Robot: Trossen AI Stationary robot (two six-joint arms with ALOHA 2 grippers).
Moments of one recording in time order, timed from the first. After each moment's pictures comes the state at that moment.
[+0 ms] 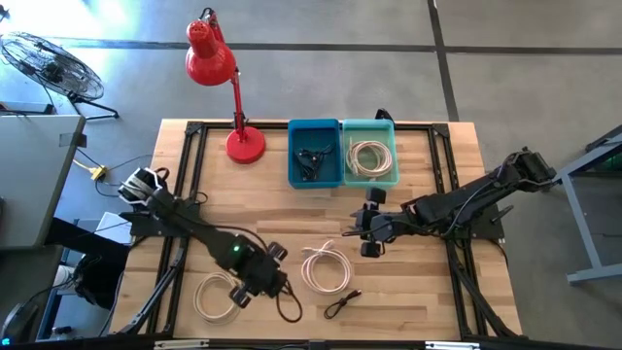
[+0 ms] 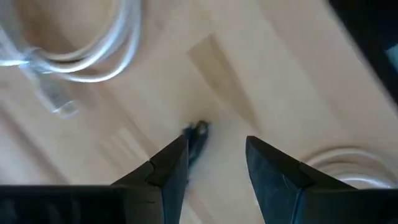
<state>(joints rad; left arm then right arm) -0.55 1.71 1.36 -0.88 -0.02 0.09 0.33 1.34 0.84 -0.30 0.44 0.21</state>
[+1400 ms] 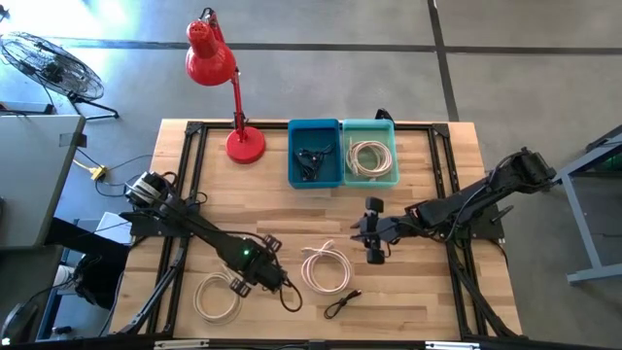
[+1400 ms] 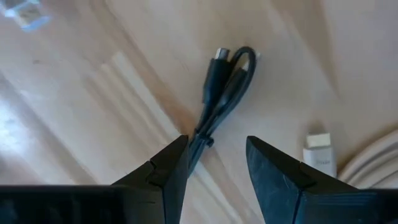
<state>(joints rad) -0.54 1.78 1.22 -0.88 -0.09 0.04 0.33 1.34 0.60 0.04 0.30 0.20</state>
